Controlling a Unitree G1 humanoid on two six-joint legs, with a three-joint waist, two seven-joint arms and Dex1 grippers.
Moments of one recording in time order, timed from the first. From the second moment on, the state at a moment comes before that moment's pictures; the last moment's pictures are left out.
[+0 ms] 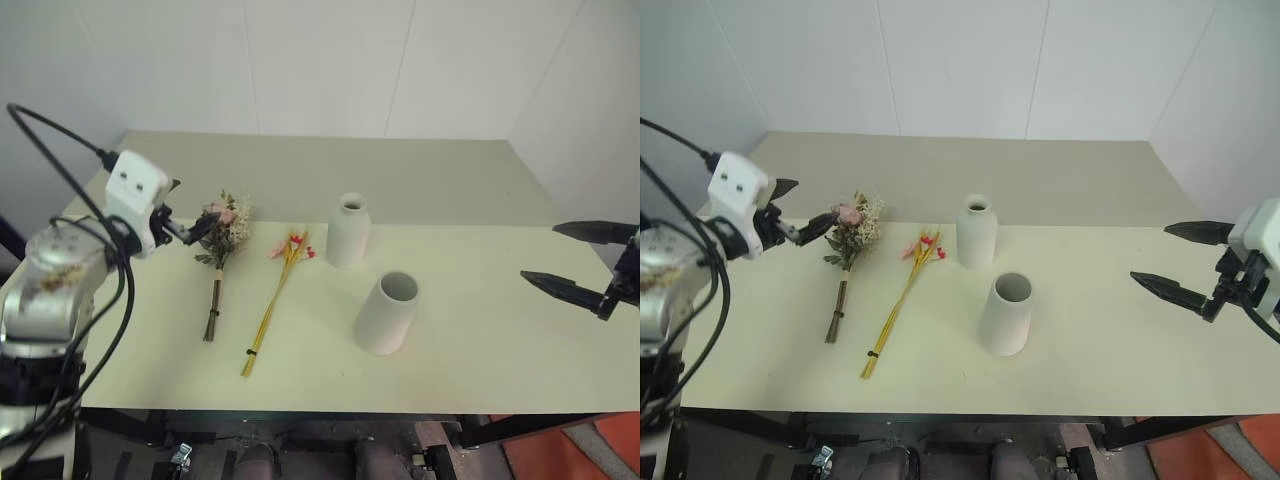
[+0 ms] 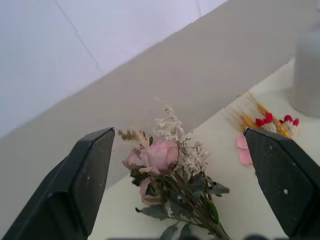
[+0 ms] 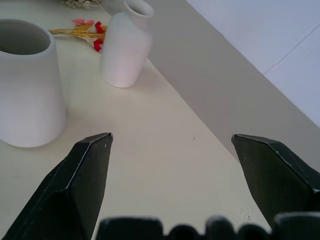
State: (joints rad) left arm -0.64 0.82 0.16 -0.20 -0.31 0.85 -0.60; right arm -0.08 -1.06 -0.60 -0.25 0.48 0.36 1.12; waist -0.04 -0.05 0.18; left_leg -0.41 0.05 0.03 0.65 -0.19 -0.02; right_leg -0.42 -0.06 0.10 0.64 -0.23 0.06
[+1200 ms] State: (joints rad) left arm -1.03 0.48 0.07 0.50 -0.16 1.47 -0.23; right arm -0.18 -1.09 -0.45 -0.33 0.45 0.38 1.04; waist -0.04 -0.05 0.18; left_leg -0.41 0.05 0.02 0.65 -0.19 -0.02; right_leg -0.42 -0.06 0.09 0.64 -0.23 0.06
